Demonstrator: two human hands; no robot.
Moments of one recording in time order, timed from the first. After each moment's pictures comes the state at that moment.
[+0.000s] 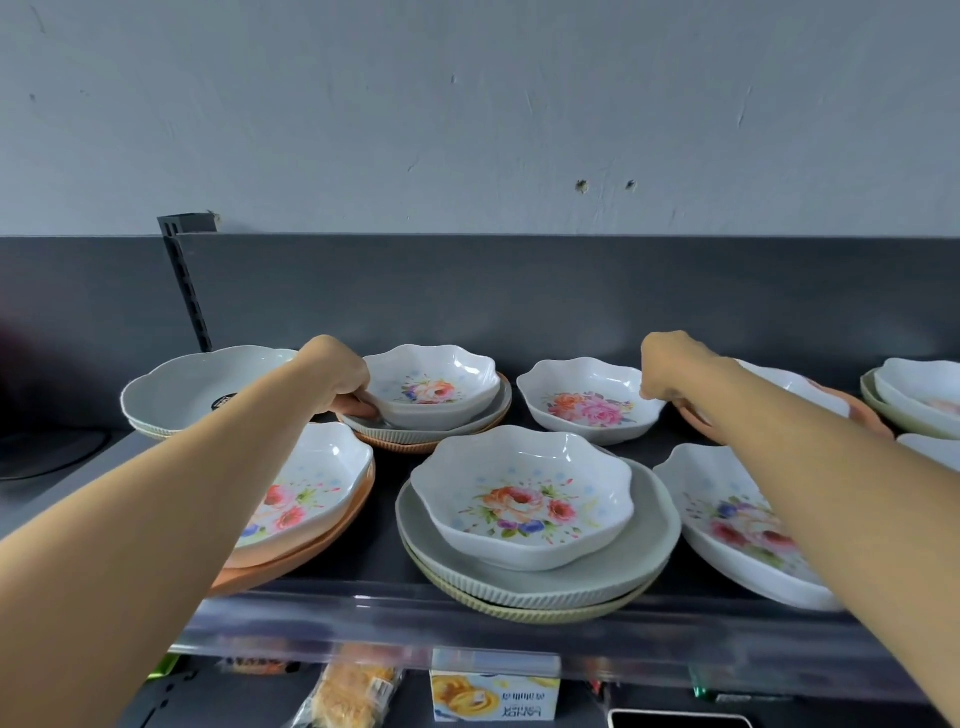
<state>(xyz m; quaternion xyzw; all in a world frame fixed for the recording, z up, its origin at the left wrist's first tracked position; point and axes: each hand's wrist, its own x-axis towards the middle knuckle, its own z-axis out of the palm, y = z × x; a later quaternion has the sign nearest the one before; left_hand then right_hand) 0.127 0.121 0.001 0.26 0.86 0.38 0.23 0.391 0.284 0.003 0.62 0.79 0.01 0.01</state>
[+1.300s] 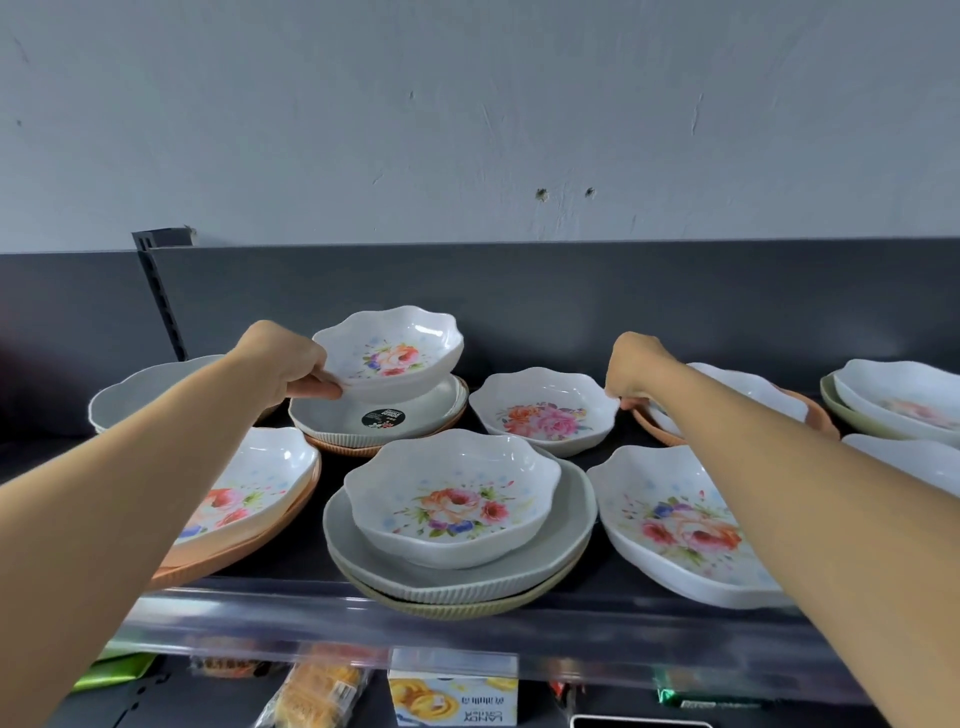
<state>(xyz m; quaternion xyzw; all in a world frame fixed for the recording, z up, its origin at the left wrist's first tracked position) 0.143 0.120 0.020 0.21 0.82 0.50 0.18 0.406 0.317 -0.006 0.62 0.77 -0.10 -0.04</state>
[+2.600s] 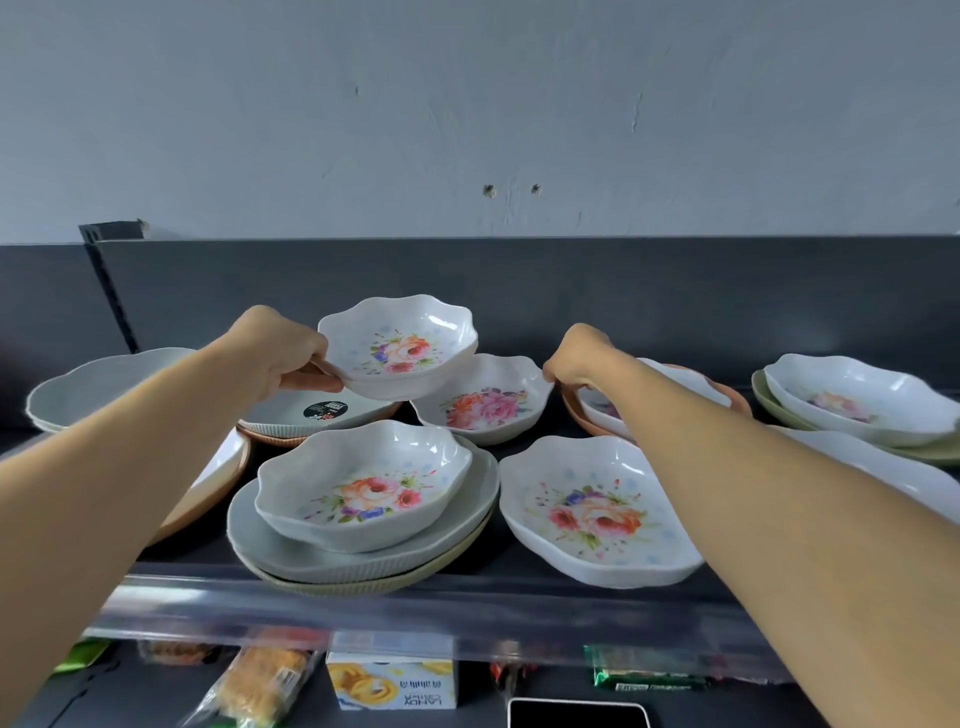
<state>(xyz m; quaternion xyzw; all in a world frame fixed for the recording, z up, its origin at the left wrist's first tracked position) 0.221 0.135 0.031 0.25 0.81 0.50 0.18 0.433 0.319 -0.002 0.56 0.80 -0.19 -0.12</state>
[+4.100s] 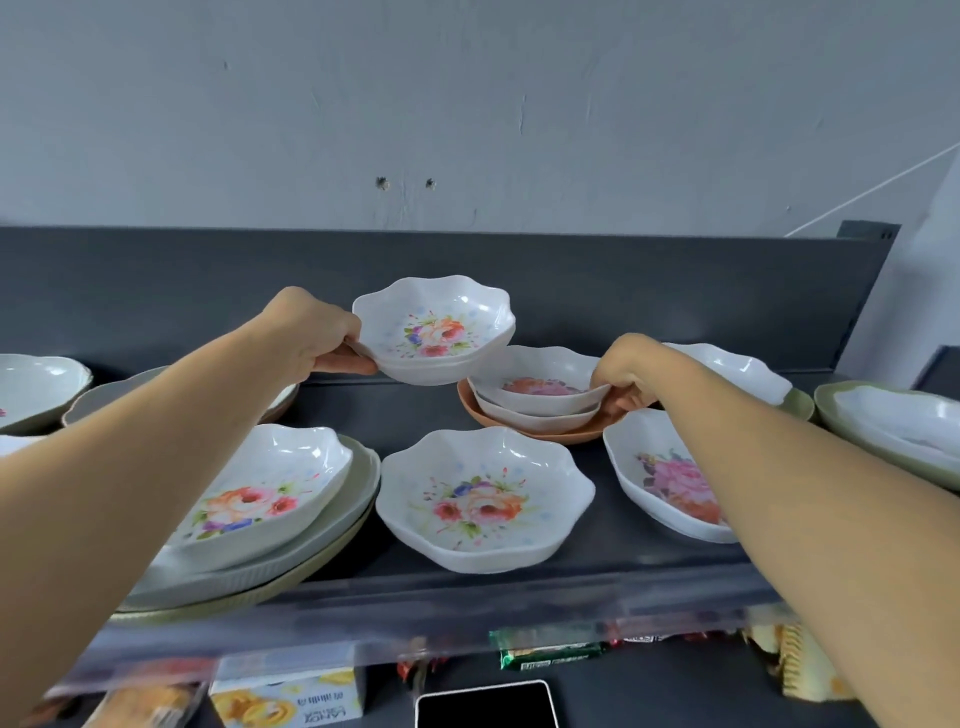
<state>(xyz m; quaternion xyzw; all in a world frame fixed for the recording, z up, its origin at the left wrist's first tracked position) 0.319 0.204 0.034 0.34 0.74 0.52 0.27 0.572 0.359 -0.001 0.70 0.67 -0.25 -0.01</state>
